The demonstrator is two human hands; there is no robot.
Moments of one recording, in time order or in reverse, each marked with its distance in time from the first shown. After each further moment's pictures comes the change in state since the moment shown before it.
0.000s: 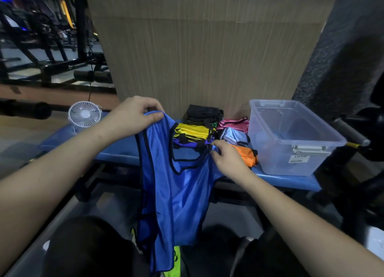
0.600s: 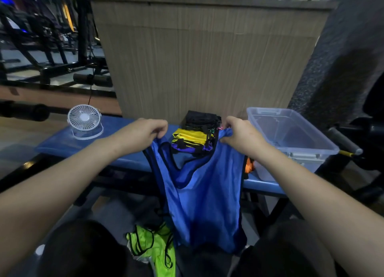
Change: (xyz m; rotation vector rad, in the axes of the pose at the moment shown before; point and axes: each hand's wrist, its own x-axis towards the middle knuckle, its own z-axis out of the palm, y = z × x) left_hand -0.005 -0.010 0.025 0.168 -0.177 0.016; right_hand 0.028 -0.038 -0.086 -0.349 0.009 0.037
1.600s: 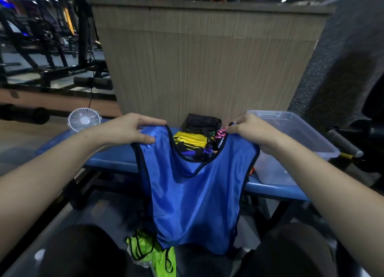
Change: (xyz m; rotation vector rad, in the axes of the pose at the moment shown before) left_hand -0.010 -0.014 -0.031 -0.512 -0.125 -0.124; right_hand 0.004 -0.003 -0.035 0.480 -0.128 0.216
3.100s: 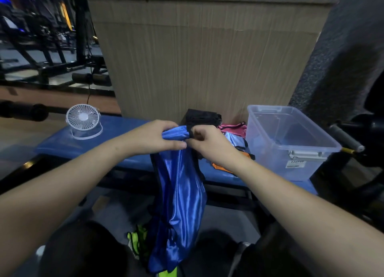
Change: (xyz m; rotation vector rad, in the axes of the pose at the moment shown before) left_hand 0.013 0.021 0.051 0.243 0.005 0.058; right_hand -0.011 -0.010 0.096 0.064 -0.055 -0.389
